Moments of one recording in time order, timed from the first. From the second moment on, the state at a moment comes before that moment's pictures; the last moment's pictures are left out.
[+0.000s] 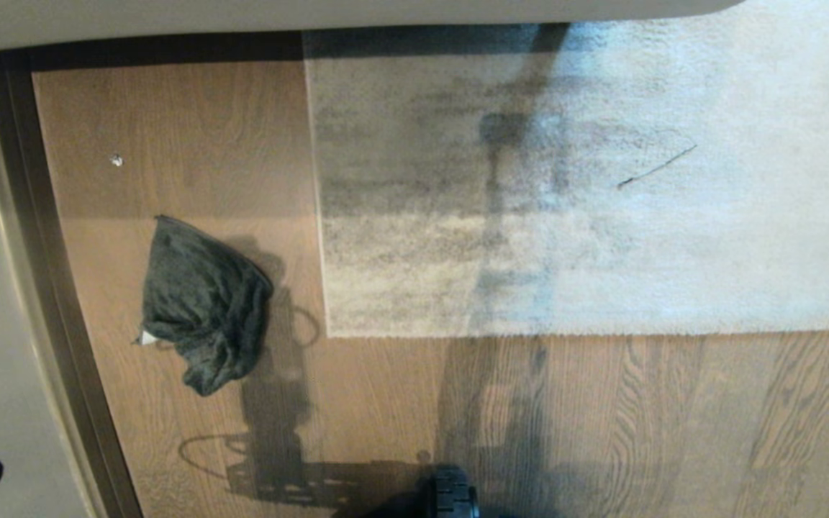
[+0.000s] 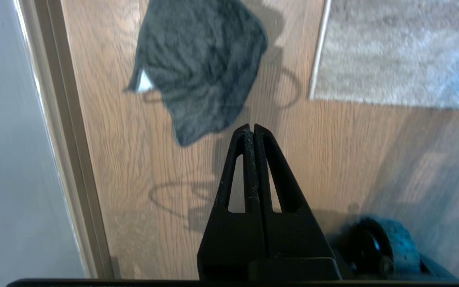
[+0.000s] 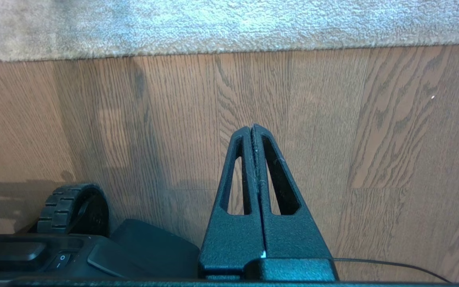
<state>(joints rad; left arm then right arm) -0.02 0.40 -0.15 -0.23 0.01 -0.09 0.00 0.00 0.00 0.00 0.00 0.03</state>
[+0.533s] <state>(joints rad) 0.01 0.76 -0.13 -0.54 0.01 -0.06 0.00 0.00 0.00 0.00 0.00 0.03</state>
